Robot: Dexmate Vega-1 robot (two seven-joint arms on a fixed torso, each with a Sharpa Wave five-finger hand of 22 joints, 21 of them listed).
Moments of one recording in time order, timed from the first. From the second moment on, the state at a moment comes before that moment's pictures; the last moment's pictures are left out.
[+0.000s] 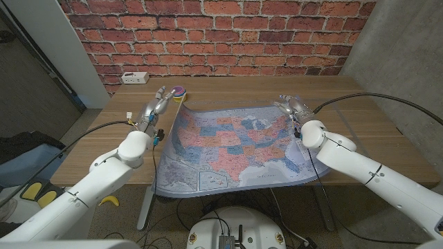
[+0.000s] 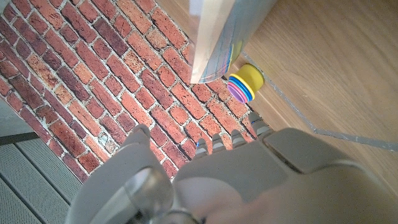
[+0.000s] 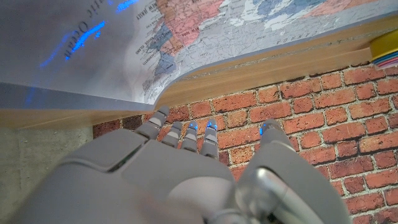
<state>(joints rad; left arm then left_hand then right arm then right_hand) 1.19 0.80 0.23 -1.92 -0.35 0.10 0.43 0.32 0.03 0.29 -0.02 0.20 -0.13 -0.10 0.18 0.17 -0.15 -0.02 0.21 0.18 -0.17 0.06 0.18 0.17 -0.17 0.12 0.46 0.18 -0.85 -0.81 -0.63 -1.99 -0.09 -0.70 -0.31 0.27 0.11 0.27 -0.09 0.20 0.14 -0.11 0.20 0.18 0.03 -0.05 0.20 0.18 -0.06 -0.03 0.19 0.18 0.07 0.02 0.19 0.17</state>
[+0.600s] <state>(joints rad) 1.29 0.82 0.16 -2.08 -0.31 0.29 0.54 0.34 0.00 0.28 -0.05 0.19 -0.17 -0.07 0.17 0.17 -0.17 0.00 0.19 0.18 -0.17 0.08 0.18 0.17 -0.17 0.17 0.43 0.18 -0.78 -0.82 -0.75 -2.03 -0.17 -0.91 -0.22 0.29 0.12 0.27 -0.10 0.20 0.10 -0.13 0.18 0.18 0.00 -0.07 0.18 0.18 -0.09 -0.03 0.18 0.18 0.06 0.02 0.19 0.17</state>
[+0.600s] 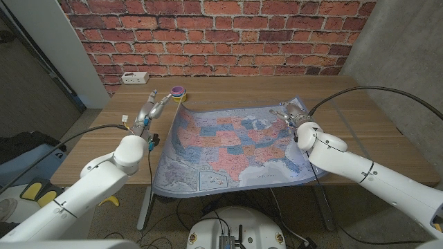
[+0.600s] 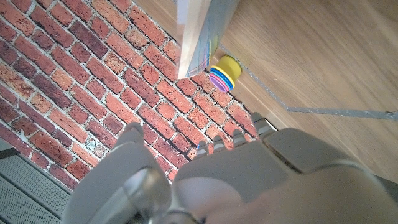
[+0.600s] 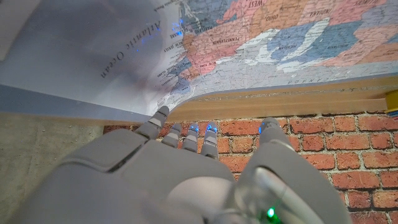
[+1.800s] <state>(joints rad) 1.05 0.82 0.35 -2.27 -0.37 0.98 0.56 0.48 -0.02 0.29 -0.14 0.20 -0.17 0.05 0.18 0.18 -0.17 0.13 0.20 0.19 -0.17 0.20 0.19 0.17 -0.17 0.21 0.42 0.19 -0.69 -0.86 -0.87 -2.04 -0.21 -1.04 -0.13 0.30 0.11 0.27 -0.12 0.20 0.08 -0.13 0.18 0.18 -0.02 -0.08 0.18 0.18 -0.12 -0.03 0.18 0.18 0.01 0.02 0.18 0.17</state>
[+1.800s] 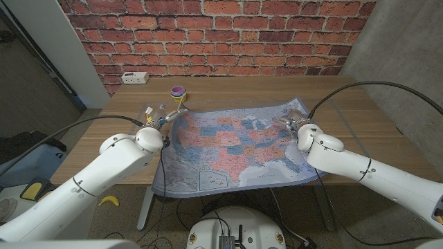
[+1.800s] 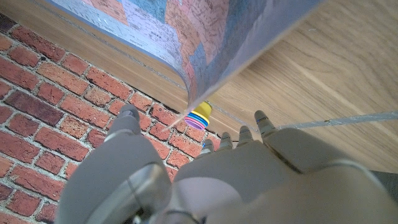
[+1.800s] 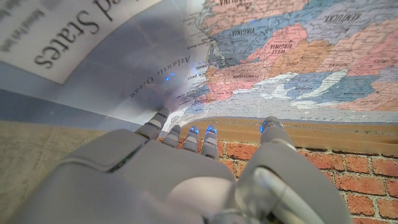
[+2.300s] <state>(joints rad) 0.94 0.81 0.45 -2.30 -0.37 1.11 0.54 0.61 0.07 0.36 -0.17 0.20 -0.17 0.10 0.20 0.18 -0.17 0.17 0.22 0.19 -0.14 0.20 0.19 0.17 -0.12 0.21 0.41 0.19 -0.67 -0.86 -0.90 -2.02 -0.22 -1.05 -0.10 0.30 0.10 0.27 -0.12 0.20 0.08 -0.13 0.18 0.18 -0.02 -0.07 0.18 0.18 -0.13 -0.04 0.18 0.18 -0.02 0.04 0.18 0.17</state>
